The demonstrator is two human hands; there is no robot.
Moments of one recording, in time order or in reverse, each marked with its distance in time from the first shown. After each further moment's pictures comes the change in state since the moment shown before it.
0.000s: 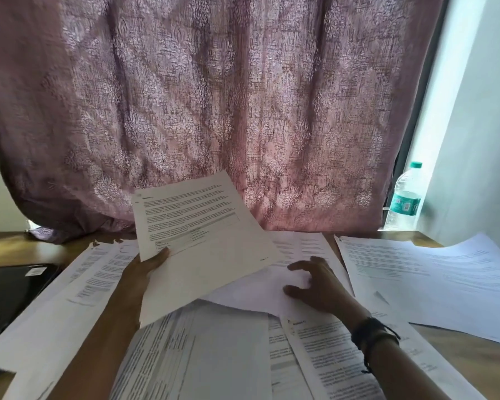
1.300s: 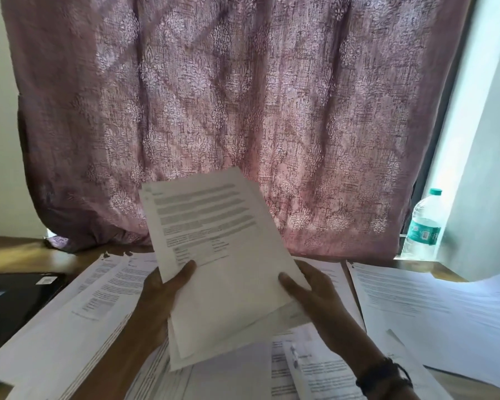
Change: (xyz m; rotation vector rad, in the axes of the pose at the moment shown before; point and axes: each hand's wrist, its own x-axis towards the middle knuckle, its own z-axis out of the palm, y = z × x) left_hand -0.021 0.008 0.039 -0.182 -0.057 0.153; right_hand -0.015 -0.057 -0.015 0.954 -0.052 -0.211
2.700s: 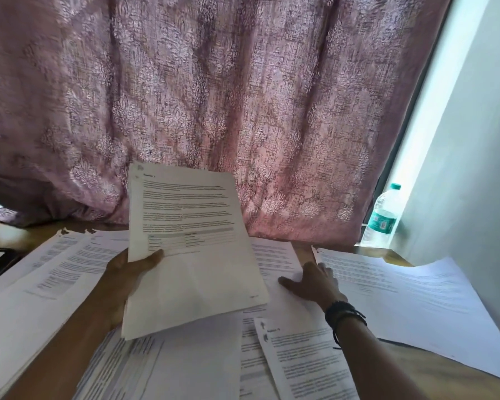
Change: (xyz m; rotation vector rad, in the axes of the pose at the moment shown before) left_hand 0.013 -0.011 -0.023 0.084 0.052 -0.193; right_hand 0.037 0.047 -0.074 -1.313 0.186 0.504
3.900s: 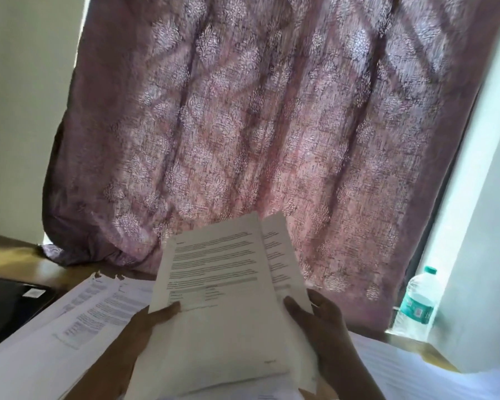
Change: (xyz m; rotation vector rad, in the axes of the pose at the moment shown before) left_hand 0.014 0.011 0.000 -0.125 0.024 0.093; right_hand -0.056 -0.076 -0.067 1.269 -0.011 -0.330
